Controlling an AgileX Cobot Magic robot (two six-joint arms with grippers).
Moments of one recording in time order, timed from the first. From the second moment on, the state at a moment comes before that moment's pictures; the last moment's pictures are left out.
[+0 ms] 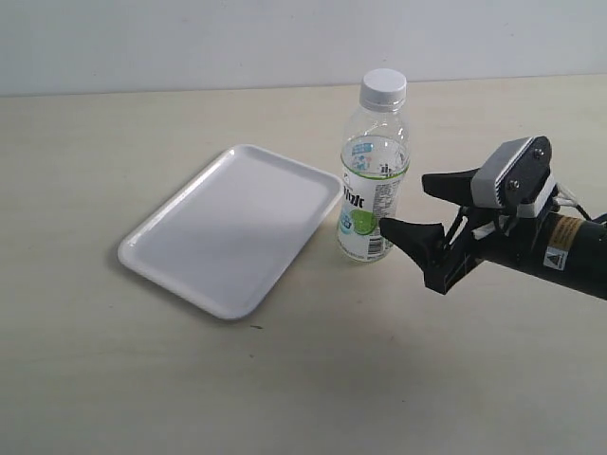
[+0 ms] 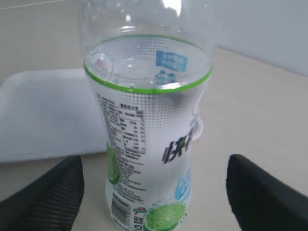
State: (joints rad) left arm -0.11 0.01 0.00 0.08 -0.16 -0.47; right arm -0.07 1.95 -0.45 -0.81 -1.16 0.10
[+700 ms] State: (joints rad) left arm -0.11 0.01 0.00 0.08 -0.16 -0.52; right arm -0.07 2.10 -0.60 -0.91 -1.15 0.10
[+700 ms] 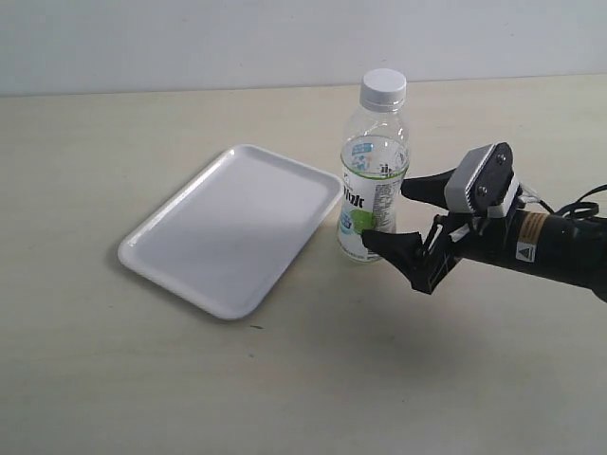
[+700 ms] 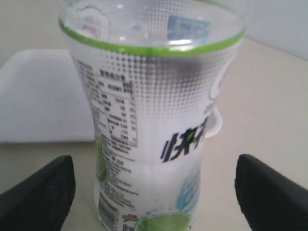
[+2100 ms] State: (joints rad) left arm -0.11 0.01 0.00 0.08 -0.15 -0.53; right arm -0.01 2.21 -0.72 -0.87 -1.19 0.10
